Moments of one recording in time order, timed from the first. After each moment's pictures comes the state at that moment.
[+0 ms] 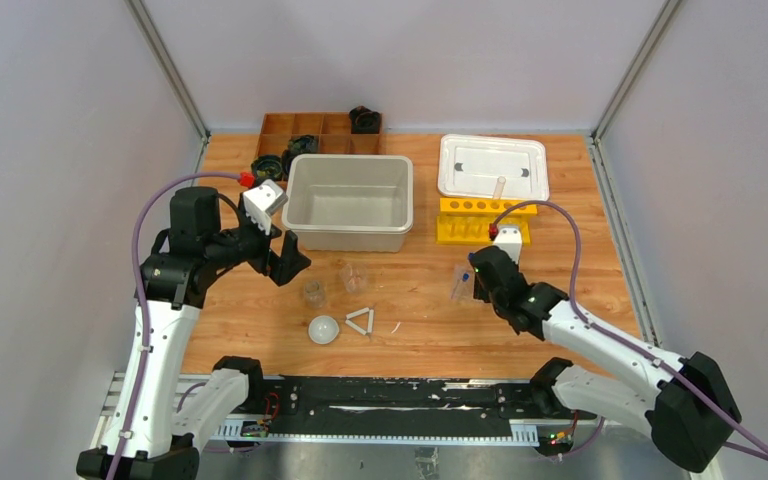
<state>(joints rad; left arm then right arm) -0.10 0.85 1.12 -0.90 0.61 0.31 0.70 0.99 0.54 -0.37 0.55 0.49</state>
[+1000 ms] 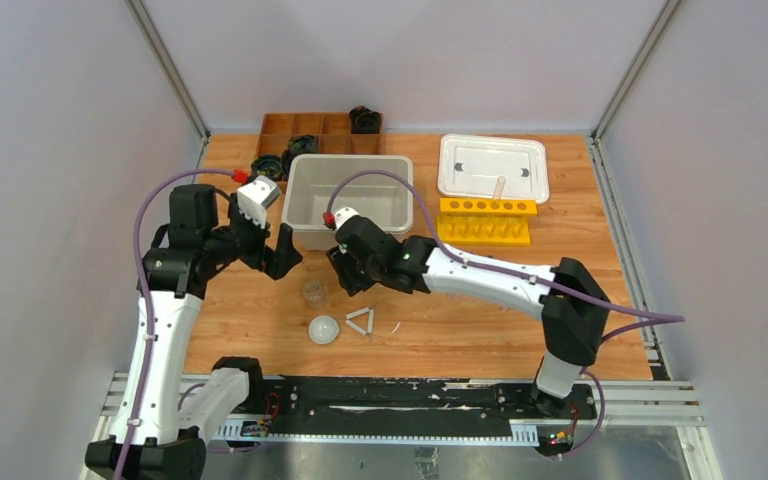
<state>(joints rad) -0.05 0.89 1.11 -0.91 0.55 0.30 1.09 1.68 1.36 -0.43 0.14 0.33</state>
